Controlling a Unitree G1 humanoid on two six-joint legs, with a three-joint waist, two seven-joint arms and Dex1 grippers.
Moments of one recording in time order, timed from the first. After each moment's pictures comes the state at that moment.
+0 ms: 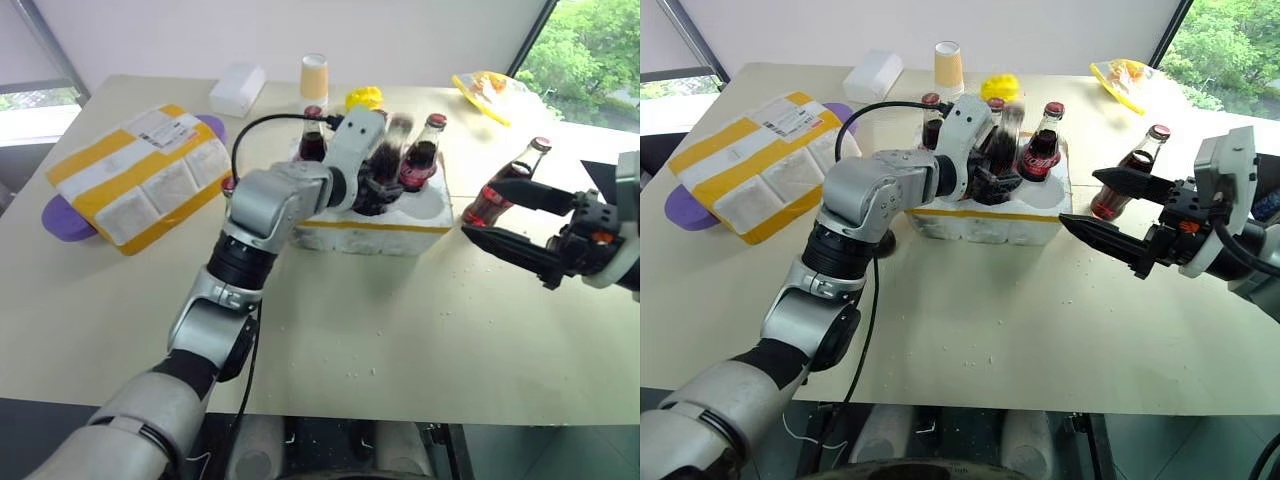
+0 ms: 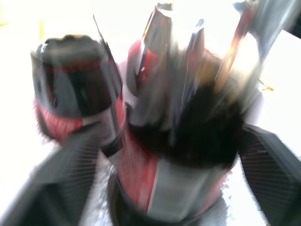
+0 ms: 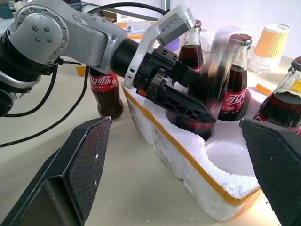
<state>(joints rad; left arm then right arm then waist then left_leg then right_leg) -1.08 0.09 -0.18 0.15 -0.31 1.07 -0.37 -0.14 -0.98 -0.58 -0.52 1.08 0.80 0.75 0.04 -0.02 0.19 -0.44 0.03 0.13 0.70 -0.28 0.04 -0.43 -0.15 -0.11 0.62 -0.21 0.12</state>
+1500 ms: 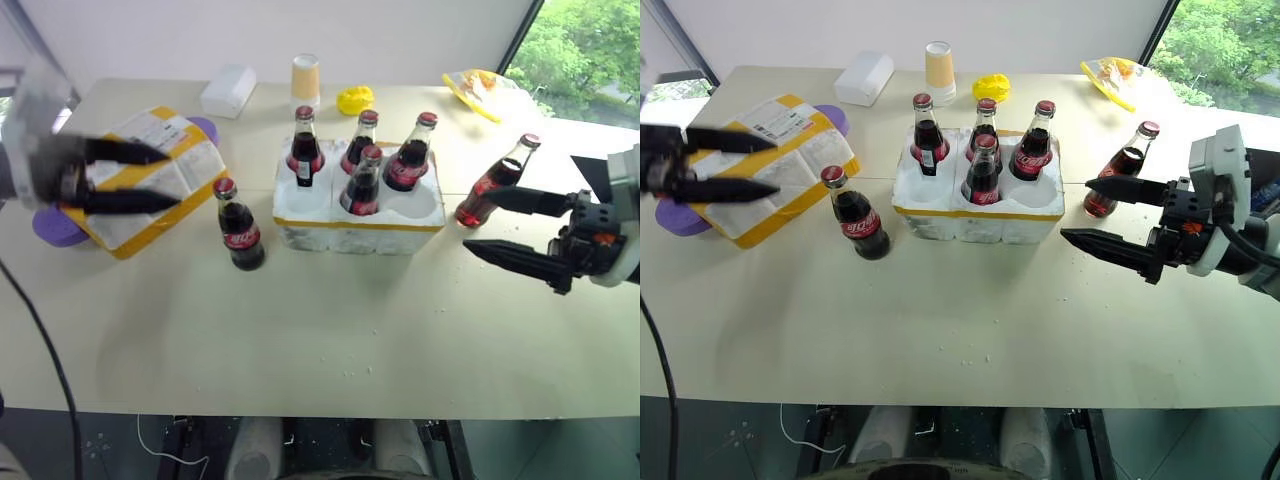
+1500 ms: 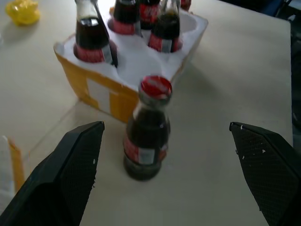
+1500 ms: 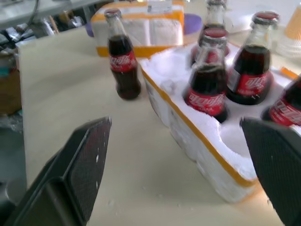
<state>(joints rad) -0.56 1.17 0.24 0.01 -0.60 0.78 -1.48 -0.17 -1.07 -0.53 -0.44 1.03 0.80 0.98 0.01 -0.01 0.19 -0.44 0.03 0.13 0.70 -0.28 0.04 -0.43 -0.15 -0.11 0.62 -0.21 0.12</state>
